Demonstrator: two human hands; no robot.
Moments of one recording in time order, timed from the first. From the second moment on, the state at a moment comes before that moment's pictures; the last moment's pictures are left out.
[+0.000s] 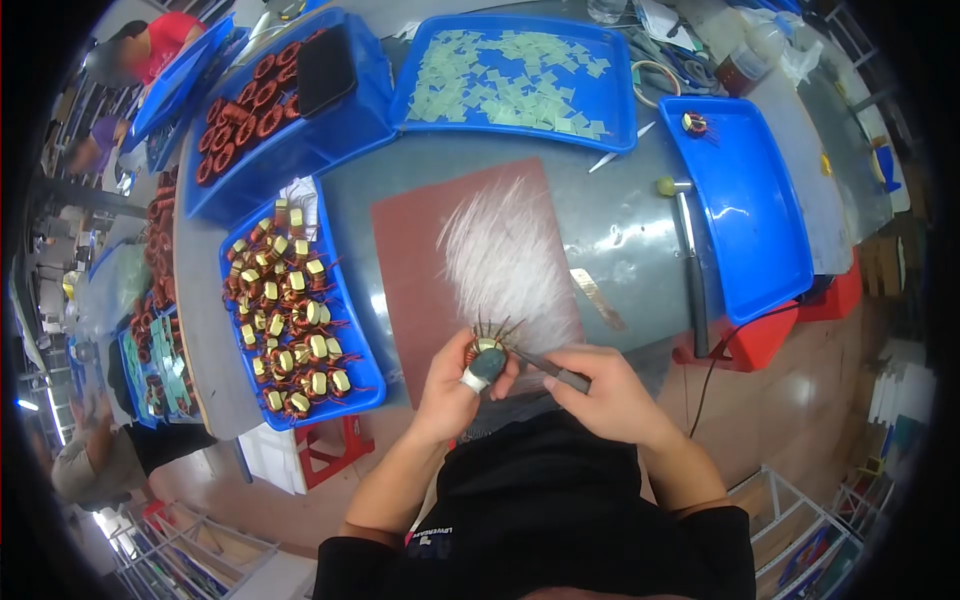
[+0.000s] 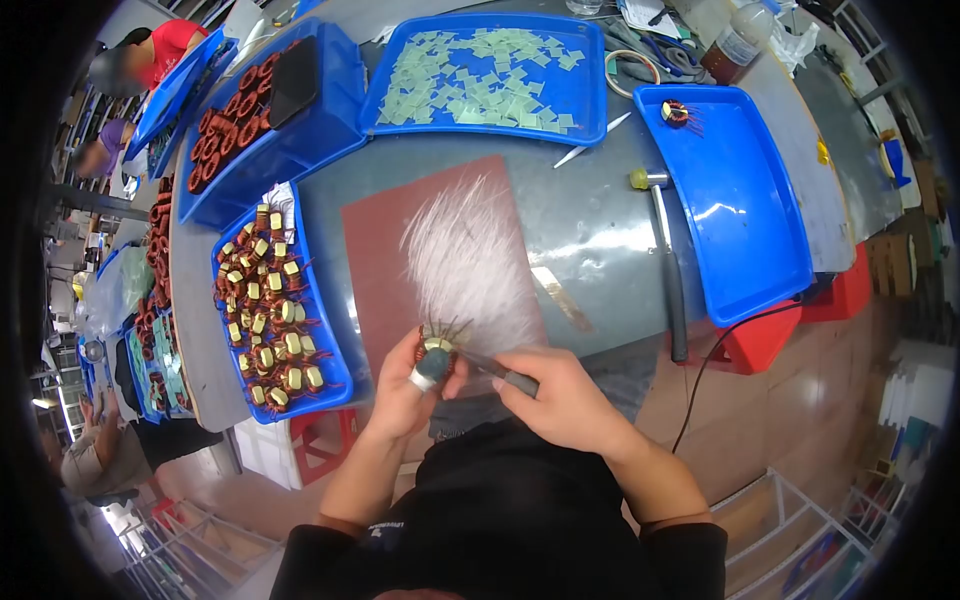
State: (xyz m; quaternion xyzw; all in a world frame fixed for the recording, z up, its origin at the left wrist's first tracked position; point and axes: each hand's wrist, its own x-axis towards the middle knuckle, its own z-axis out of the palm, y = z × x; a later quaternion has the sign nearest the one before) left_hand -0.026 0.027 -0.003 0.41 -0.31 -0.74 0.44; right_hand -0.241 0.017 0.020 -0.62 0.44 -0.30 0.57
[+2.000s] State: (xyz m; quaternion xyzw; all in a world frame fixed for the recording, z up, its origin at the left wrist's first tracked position) left_hand -0.011 0.023 0.007 0.42 -0.48 -0.72 0.27; right_hand -0.272 -0.002 0.016 -0.44 0.32 -0.10 0.84
